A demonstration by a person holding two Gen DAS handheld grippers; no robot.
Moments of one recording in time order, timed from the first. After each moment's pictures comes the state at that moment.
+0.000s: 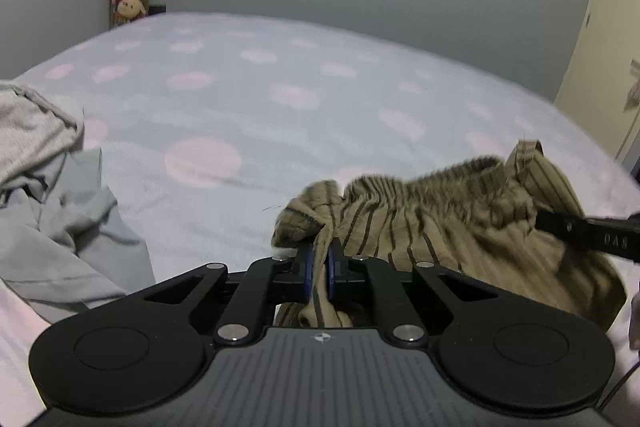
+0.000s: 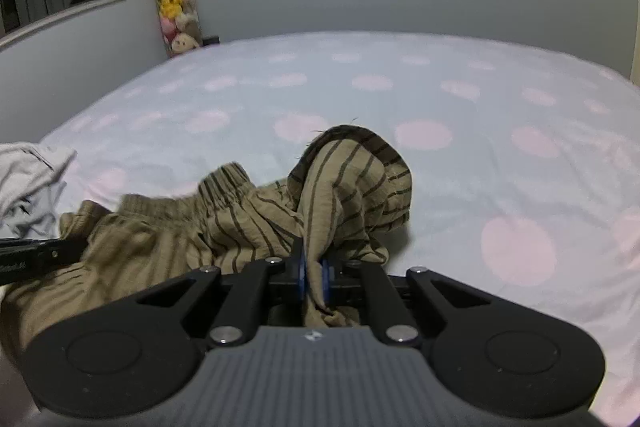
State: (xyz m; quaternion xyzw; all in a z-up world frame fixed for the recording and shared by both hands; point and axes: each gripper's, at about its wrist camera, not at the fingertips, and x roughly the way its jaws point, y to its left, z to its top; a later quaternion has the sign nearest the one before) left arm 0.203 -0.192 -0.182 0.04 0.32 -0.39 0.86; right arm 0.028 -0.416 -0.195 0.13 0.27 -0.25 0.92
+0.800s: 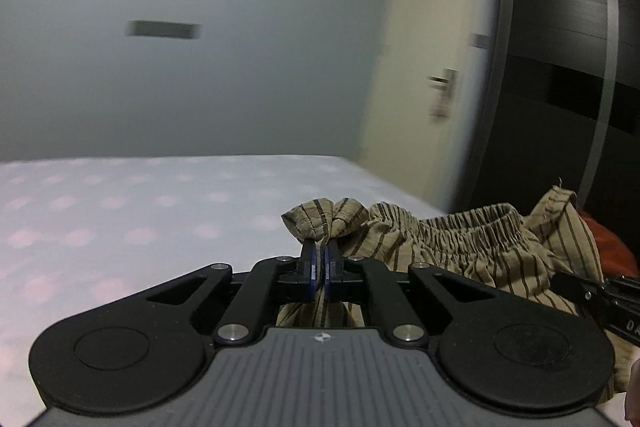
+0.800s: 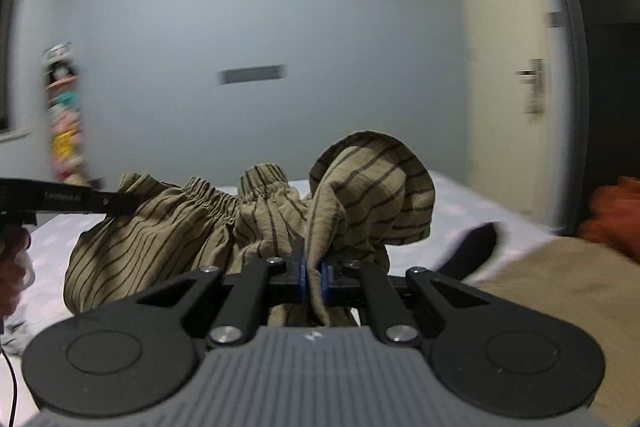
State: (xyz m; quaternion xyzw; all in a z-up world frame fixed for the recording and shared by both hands) left arm 0.009 -0.346 0.014 0.06 0.18 -0.65 0.73; right arm -0.285 -0.367 -0.023 0.09 0.08 -0.48 0.87
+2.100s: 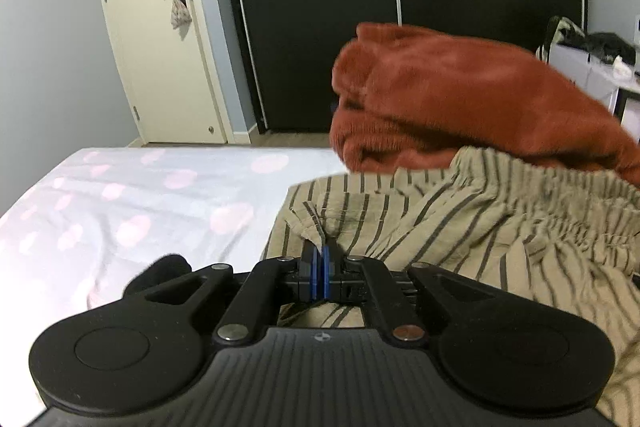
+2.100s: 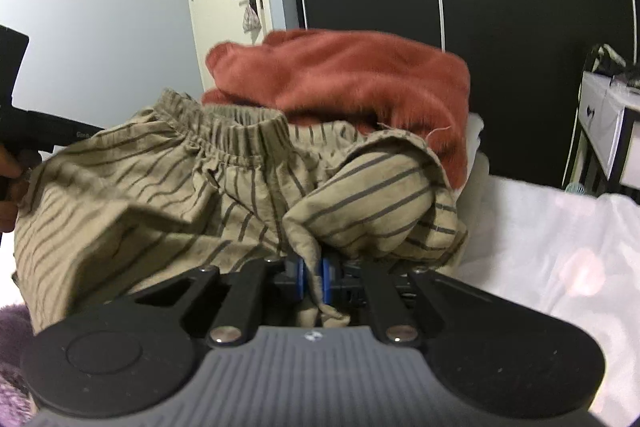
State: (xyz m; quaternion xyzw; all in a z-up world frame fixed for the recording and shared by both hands) left arm -0.292 -0.664 -0.112 0.30 0.09 -0.81 0.49; right arm -0.510 -0.477 -0.156 0.23 0.10 -0.74 0.62
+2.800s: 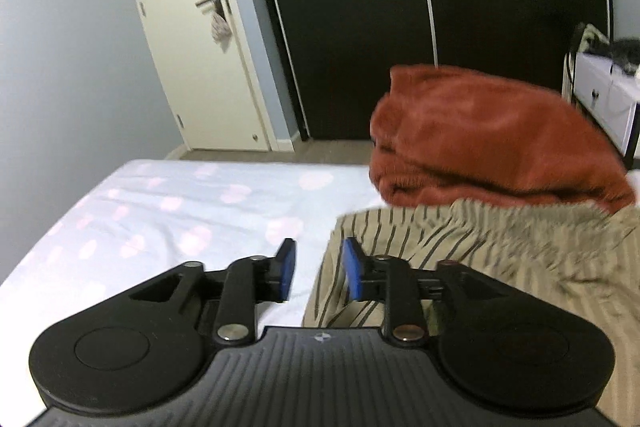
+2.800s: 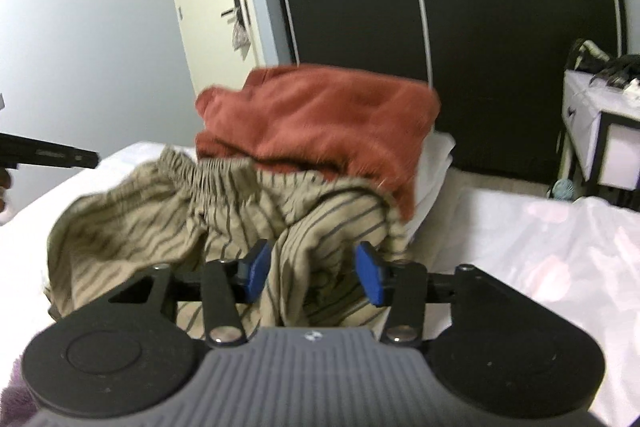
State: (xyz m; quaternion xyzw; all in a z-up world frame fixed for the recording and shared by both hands) left arm -0.275 -0.612 -0.028 0.30 0.07 -0.78 0.55; right arm -0.535 -0.430 -0.099 0.23 0.07 -0.75 0.62
